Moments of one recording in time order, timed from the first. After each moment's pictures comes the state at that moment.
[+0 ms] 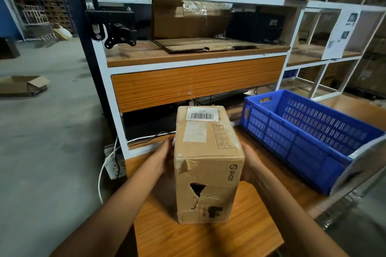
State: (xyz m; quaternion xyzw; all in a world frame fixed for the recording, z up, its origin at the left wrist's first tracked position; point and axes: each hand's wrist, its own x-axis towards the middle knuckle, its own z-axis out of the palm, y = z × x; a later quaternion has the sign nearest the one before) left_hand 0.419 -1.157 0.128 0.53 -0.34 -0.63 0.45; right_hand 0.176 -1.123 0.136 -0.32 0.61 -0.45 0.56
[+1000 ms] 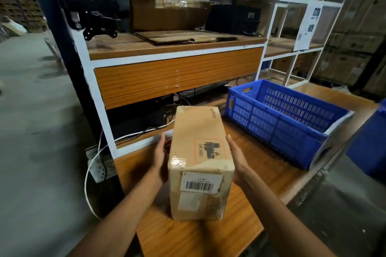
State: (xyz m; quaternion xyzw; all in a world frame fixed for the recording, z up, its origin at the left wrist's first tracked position) left_hand 0.412 -1.135 0.103 0.40 -0.26 -0.74 0.48; right_hand 0.211 -1.089 0.109 -0.26 0.53 -0.55 0.59
